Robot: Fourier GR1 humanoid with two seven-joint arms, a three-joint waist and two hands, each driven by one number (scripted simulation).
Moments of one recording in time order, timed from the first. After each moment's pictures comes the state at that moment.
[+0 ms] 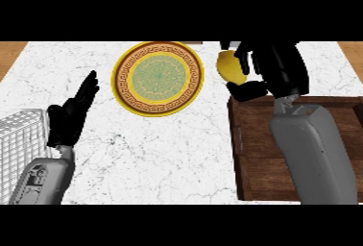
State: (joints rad) left arm -0.26 0.22 0.00 -1.40 -0.06 0.04 0.09; right arm -0.68 -0.14 0.08 -1.49 0.90 0.10 0.30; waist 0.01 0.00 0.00
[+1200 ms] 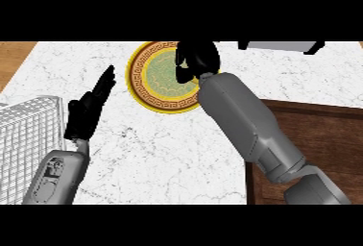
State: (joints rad) left arm -0.33 0.16 -0.04 -1.39 -0.10 0.02 0.10; right arm -1.18 0.00 0.31 -0.52 0.63 -0.25 0.35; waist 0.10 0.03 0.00
